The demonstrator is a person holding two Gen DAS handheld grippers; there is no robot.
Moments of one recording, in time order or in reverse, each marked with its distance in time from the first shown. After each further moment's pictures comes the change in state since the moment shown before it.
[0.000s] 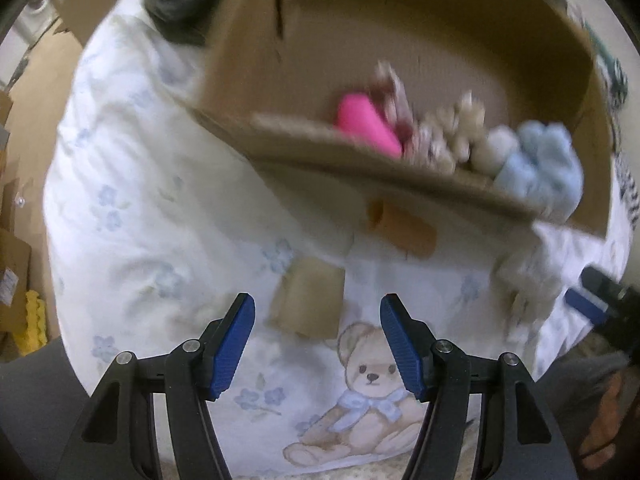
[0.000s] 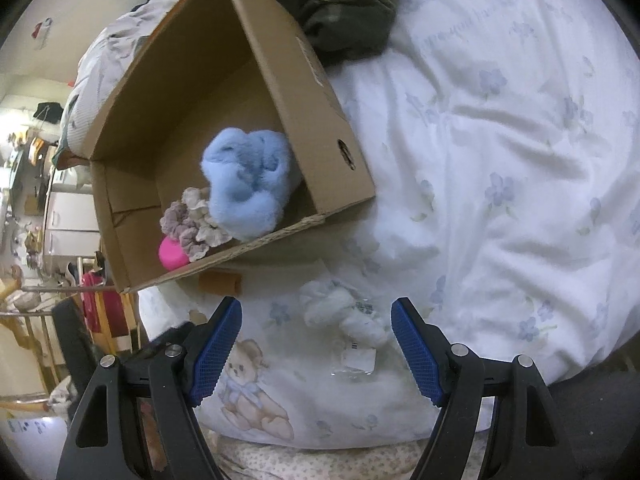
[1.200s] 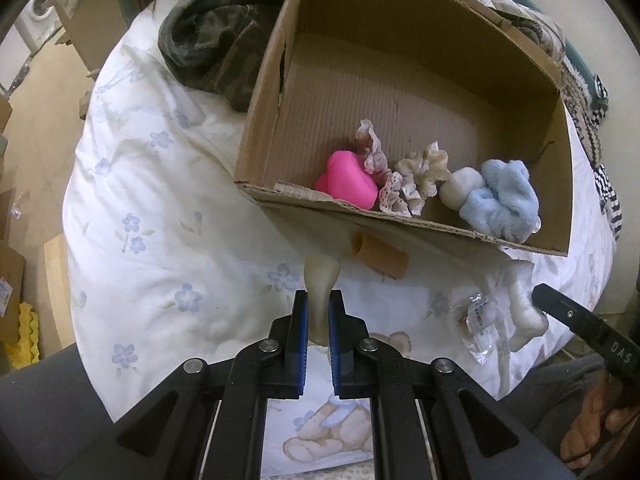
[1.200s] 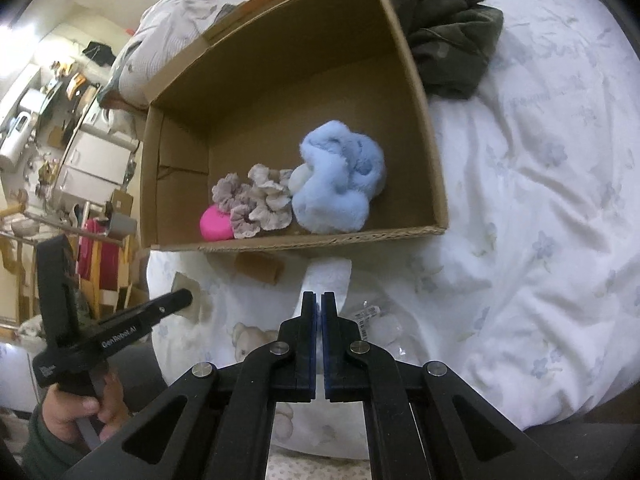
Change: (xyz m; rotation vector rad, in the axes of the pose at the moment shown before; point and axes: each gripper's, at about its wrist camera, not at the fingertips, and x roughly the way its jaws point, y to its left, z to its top) left arm -0.058 0.021 0.001 -0.019 -0.131 -0.058; right arm -0.006 0.053 -0.017 -0.282 -0.058 0.014
